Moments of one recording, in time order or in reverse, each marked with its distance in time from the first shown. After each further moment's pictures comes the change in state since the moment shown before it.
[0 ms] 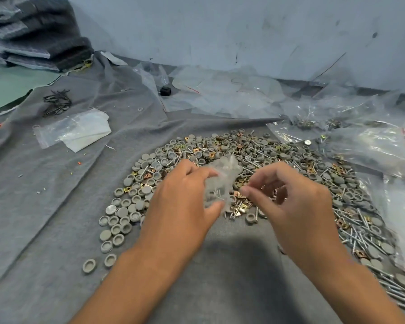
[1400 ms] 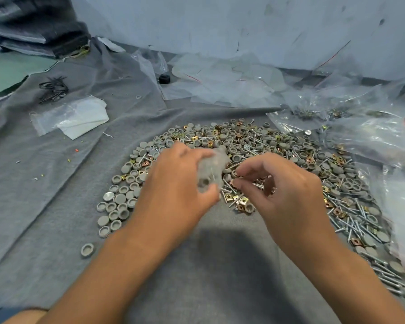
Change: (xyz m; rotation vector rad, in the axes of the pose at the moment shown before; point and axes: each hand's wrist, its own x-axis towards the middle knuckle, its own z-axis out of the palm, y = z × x) left_hand 0.003 -0.002 -0.004 -0.011 0.010 0.009; right_hand -0.004 -0.001 0.003 -0.062 -0.035 -0.109
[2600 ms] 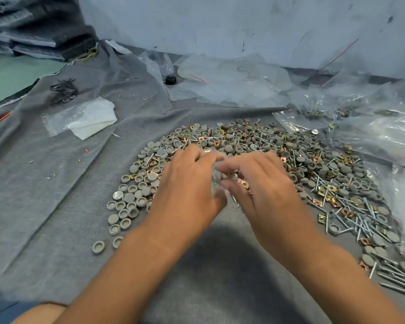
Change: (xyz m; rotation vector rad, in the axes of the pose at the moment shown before) left_hand -0.001 -0.004 0.010 0.057 0.004 0.068; right_hand 0.003 -0.014 0.021 -0.127 -0.068 -0.149
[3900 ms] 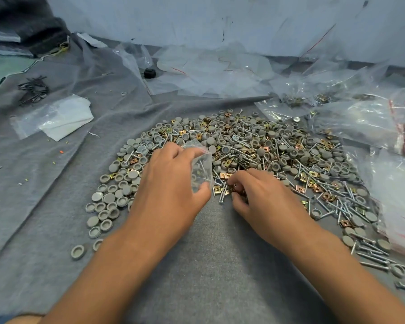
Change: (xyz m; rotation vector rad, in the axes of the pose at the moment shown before) left_hand -0.004 0.004 0.004 -0.026 -0.034 -0.039; right_hand -0.022 0.034 -0.004 -0.229 -0.426 0.339
